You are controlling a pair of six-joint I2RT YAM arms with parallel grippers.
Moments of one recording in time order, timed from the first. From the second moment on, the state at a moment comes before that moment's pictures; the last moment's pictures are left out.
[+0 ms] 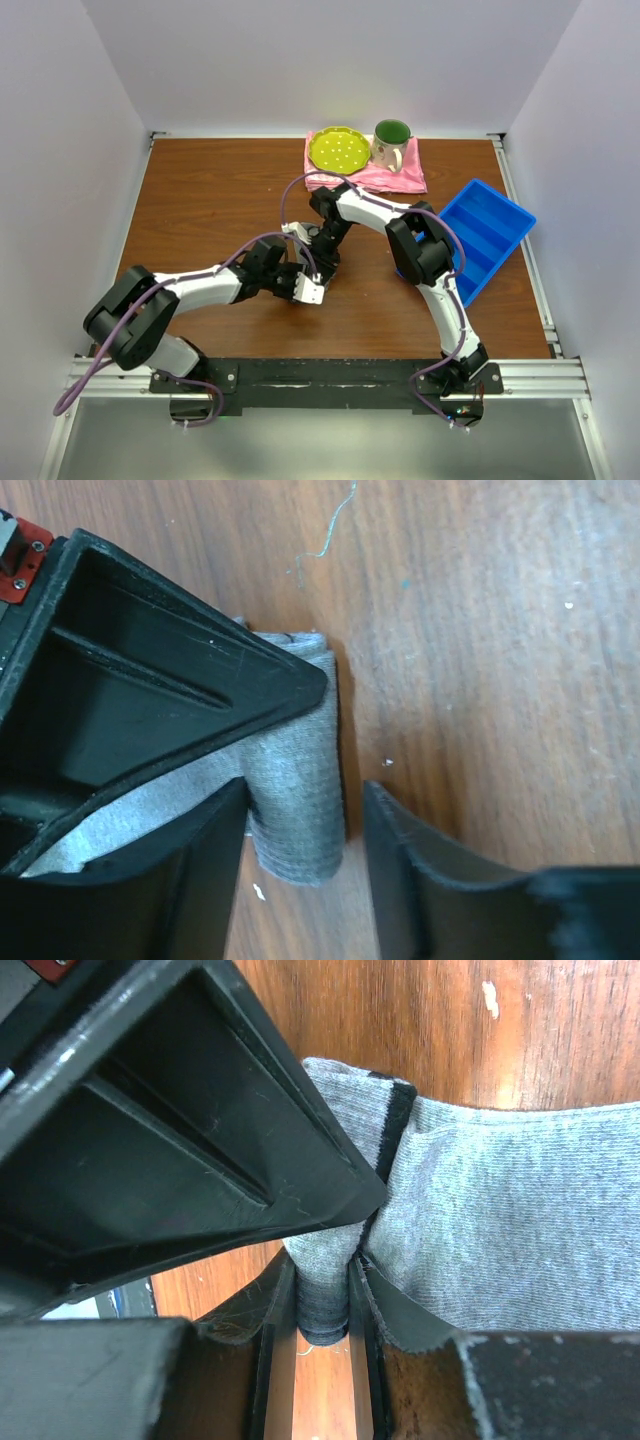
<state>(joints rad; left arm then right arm) -0.67 1.46 0.58 0.03 0.47 1.08 0.67 2.33 1.80 -1.17 -0.78 -0.75</state>
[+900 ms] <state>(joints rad) -0.69 1.55 0.74 -0.17 0.45 1.12 0.60 2.14 1.70 -1.09 -0.68 -0.76</state>
